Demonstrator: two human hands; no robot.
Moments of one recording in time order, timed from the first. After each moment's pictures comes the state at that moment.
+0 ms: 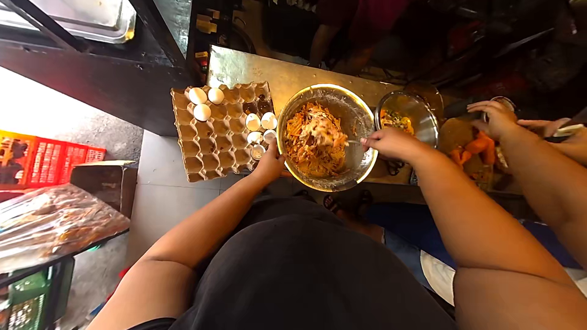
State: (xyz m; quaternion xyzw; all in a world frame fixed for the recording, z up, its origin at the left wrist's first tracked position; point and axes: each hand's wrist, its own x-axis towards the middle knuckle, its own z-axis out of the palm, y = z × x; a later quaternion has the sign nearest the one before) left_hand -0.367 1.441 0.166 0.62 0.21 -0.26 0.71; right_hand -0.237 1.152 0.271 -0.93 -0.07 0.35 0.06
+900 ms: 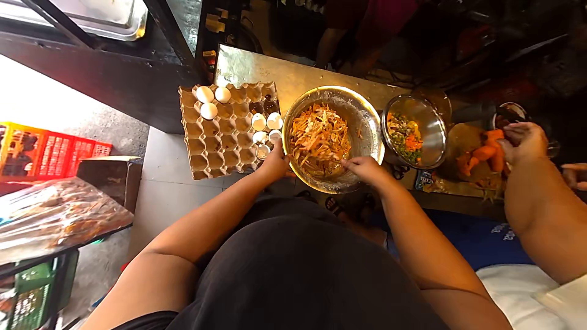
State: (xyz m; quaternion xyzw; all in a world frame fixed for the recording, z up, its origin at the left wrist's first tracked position) left_hand -0.364 1.445 0.171 0.63 0.20 -0.27 0.70; right_hand -0.300 1.180 0.222 -0.91 0.03 0.37 0.19
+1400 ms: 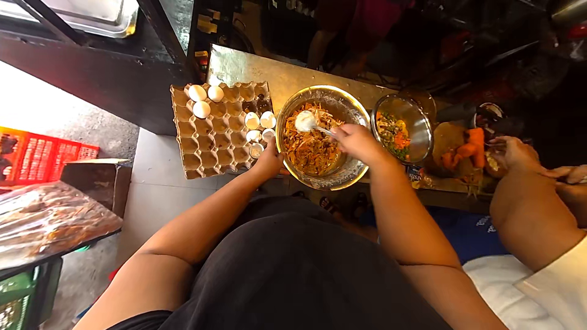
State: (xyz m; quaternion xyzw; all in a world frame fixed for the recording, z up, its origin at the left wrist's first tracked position) left_hand -0.366 1.443 0.170 0.63 0.19 -0.26 0.70; right_hand -0.275 1.237 0.277 -0.94 -0.02 0.29 0.19
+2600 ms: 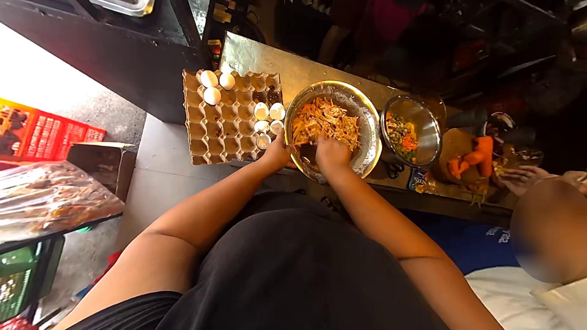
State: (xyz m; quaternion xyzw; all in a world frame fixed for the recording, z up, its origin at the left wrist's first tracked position) left_hand -0.368 1.437 0.171 0.63 0.21 -0.26 0.70; right_hand -0.331 1.291 0.215 -0.97 -0.12 0.20 -0.11
